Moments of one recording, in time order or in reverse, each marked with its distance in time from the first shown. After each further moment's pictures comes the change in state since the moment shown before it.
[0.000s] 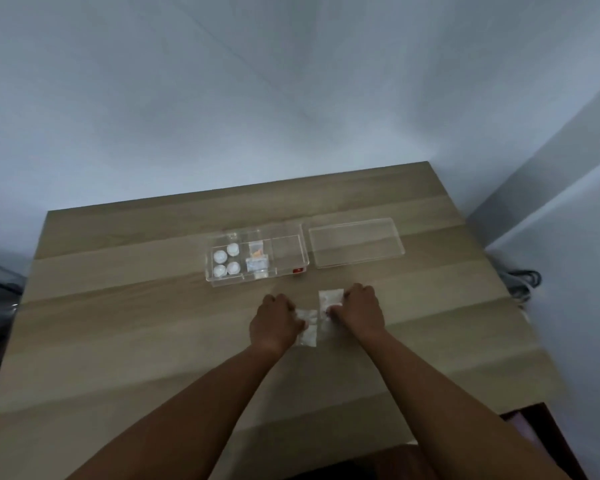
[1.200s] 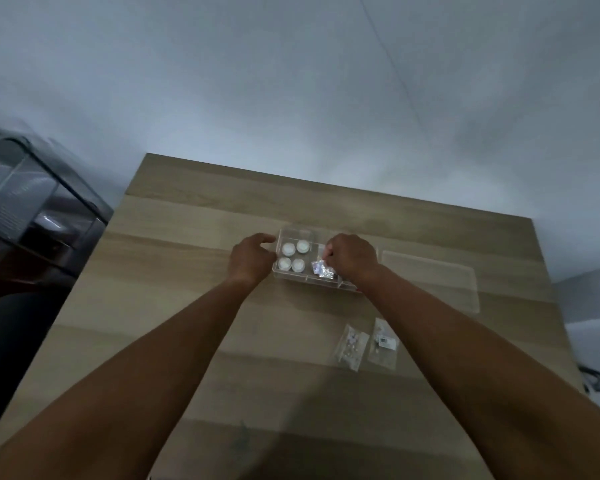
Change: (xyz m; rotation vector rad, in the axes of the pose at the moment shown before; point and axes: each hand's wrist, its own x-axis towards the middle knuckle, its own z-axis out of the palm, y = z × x) left_hand 0.069 -0.094 -0.132 -0.483 0.307 -0.241; right_hand 0.050 -0.187 0.012 -0.406 -0.155 -0.621
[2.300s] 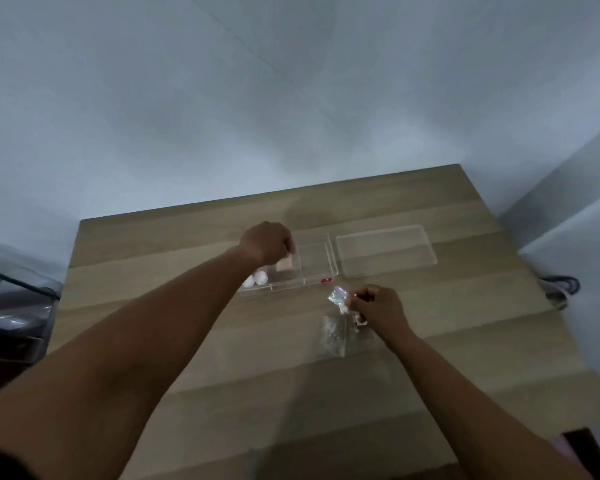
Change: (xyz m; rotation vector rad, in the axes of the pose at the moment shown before) left_hand 0.013 0.110 0.048 0.782 -0.407 0.594; right_hand -0.134 0.092 0.047 0.918 0.314 0.450
